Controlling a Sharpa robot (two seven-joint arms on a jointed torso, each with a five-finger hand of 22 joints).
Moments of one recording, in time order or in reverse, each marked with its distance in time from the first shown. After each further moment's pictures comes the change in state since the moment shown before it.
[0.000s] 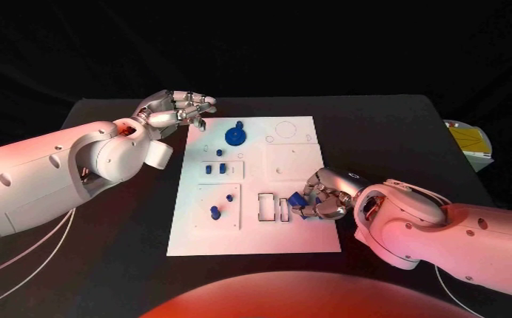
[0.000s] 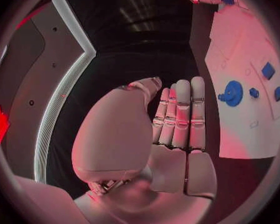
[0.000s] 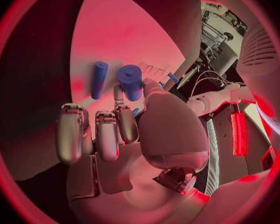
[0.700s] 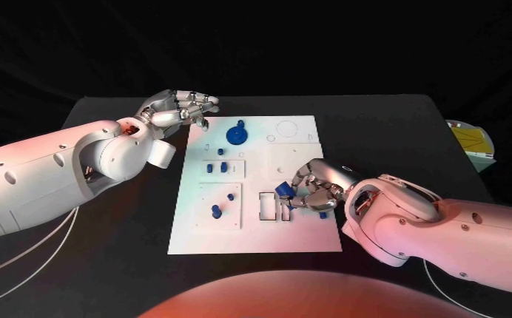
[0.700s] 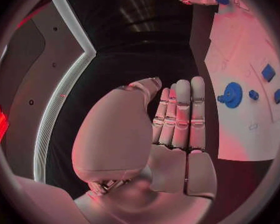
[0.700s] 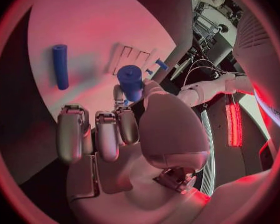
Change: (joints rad) left arm -0.003 0.007 0.000 -0.002 0.000 0.002 0.000; left_hand -0.004 0.004 0.000 0.000 0.000 0.000 0.000 0.000 0.001 0.000 0.000 0.000 0.001 0.000 0.000 0.000 0.000 0.000 0.000 0.000 -0.002 -0.001; right arm 0.026 0.051 0.003 0.022 0.050 -0.077 0.007; right_hand -0.015 0.015 0.009 0.001 0.006 0.000 0.000 0.000 0.000 0.012 -0.002 0.011 0.000 0.000 0.000 0.000 0.000 0.000 0.003 -0.003 0.004 0.001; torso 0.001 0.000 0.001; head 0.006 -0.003
